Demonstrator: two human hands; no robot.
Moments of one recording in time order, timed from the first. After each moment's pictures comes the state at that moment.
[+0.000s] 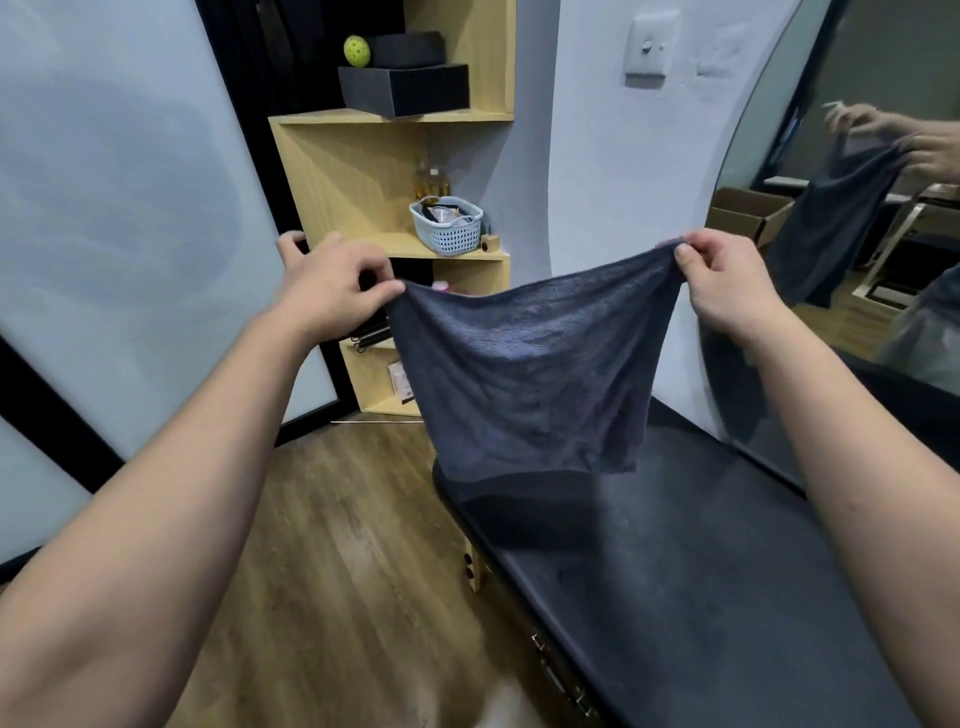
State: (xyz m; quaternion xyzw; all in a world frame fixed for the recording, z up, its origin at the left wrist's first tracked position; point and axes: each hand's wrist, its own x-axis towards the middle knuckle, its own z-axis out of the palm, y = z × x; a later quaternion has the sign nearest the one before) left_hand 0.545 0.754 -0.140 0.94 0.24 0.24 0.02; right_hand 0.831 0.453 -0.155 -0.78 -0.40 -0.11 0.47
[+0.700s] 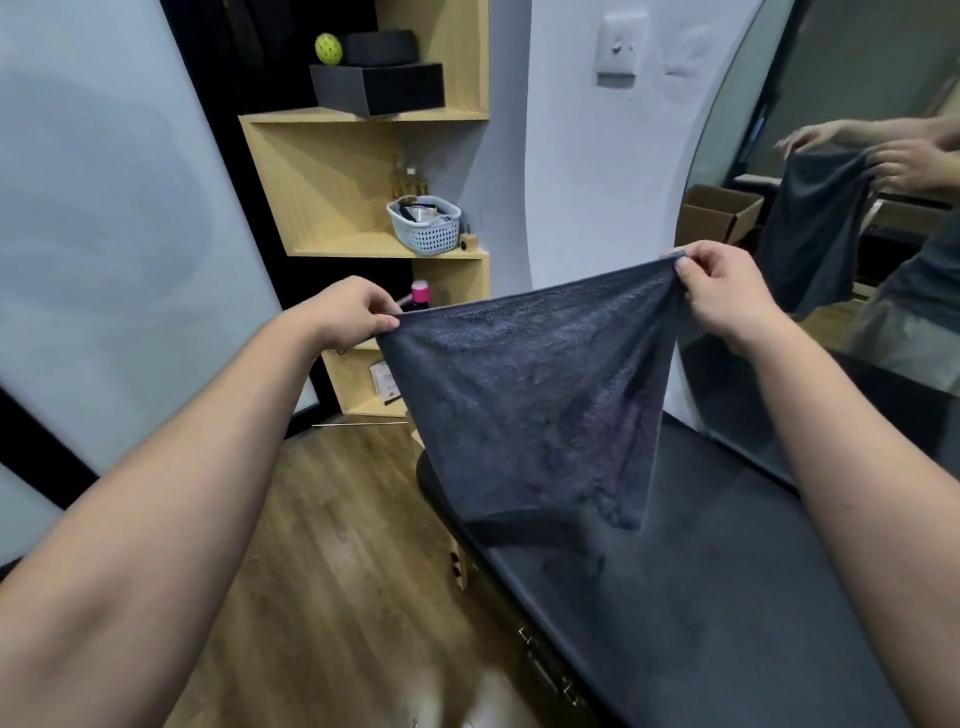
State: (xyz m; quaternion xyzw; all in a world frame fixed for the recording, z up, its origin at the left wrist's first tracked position) left_hand 0.577 0.755 -0.167 0.94 0.24 0.09 0.24; right_hand 0.845 0.430 -0.168 -0.80 -0.33 -0.07 0.50
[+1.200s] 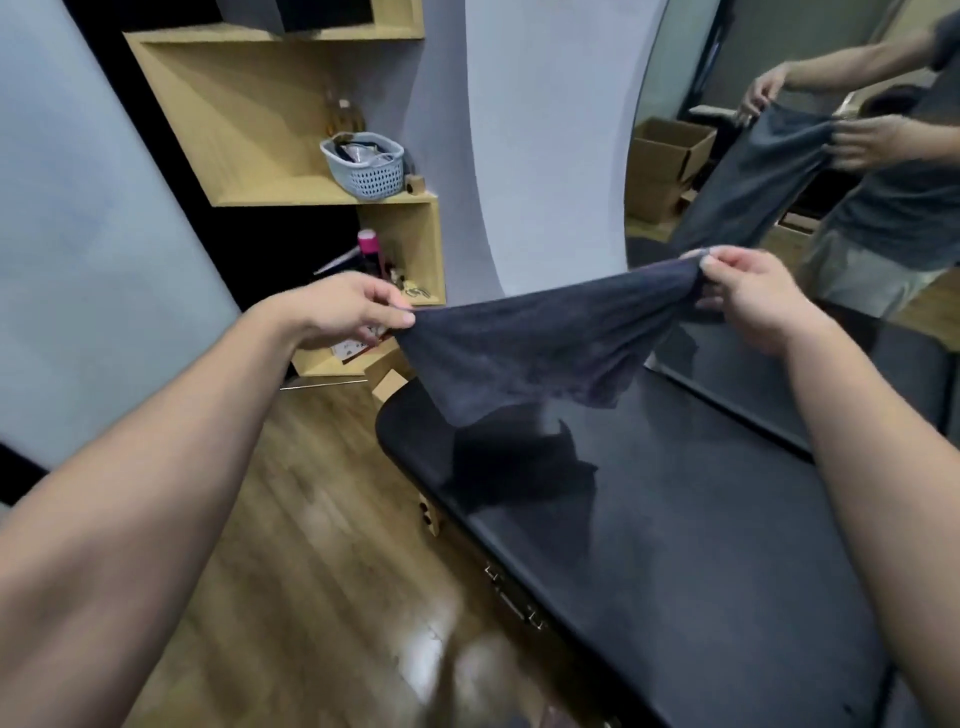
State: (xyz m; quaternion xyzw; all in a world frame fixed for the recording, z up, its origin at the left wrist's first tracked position) left_hand 0.608 0.709 -0.214 0.83 0.18 -0.03 0.53; right_hand 0.870 0.335 -0.226 -0.75 -0.21 0.12 0.61
